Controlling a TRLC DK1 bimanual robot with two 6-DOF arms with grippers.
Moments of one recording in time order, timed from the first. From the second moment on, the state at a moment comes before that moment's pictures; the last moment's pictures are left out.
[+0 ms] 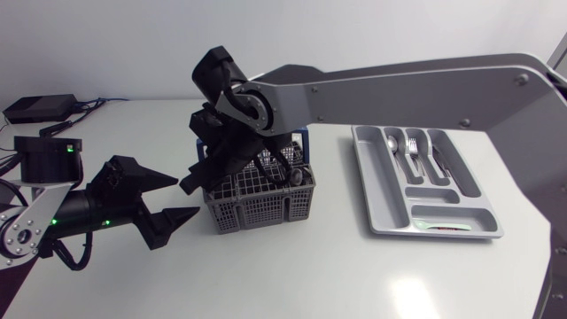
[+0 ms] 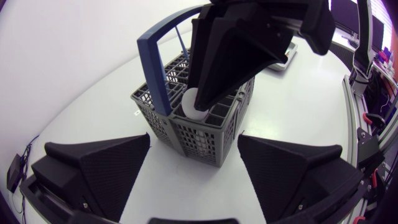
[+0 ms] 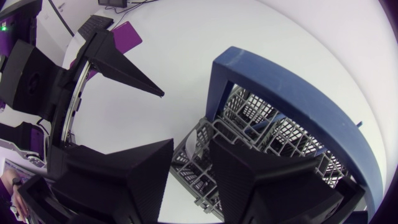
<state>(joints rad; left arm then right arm) -0.09 1.17 0.49 -0.02 0.54 0.58 0.86 2.07 1.71 -0.58 -0.20 -0.02</state>
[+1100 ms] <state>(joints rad) -0.09 1.17 0.49 -0.02 0.54 0.58 0.90 1.86 1.59 -0.50 -0.23 0.00</state>
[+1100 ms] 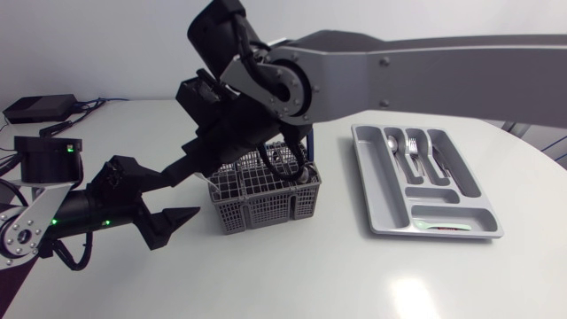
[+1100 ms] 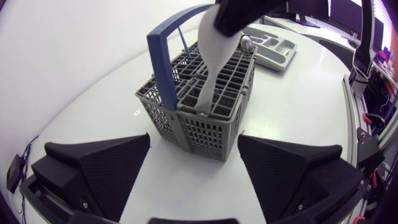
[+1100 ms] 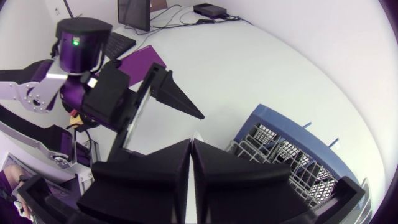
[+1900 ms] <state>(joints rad) -0.12 1.15 0.49 -0.05 0.53 0.58 0.44 1.35 1.39 -0.79 -0.34 0.02</state>
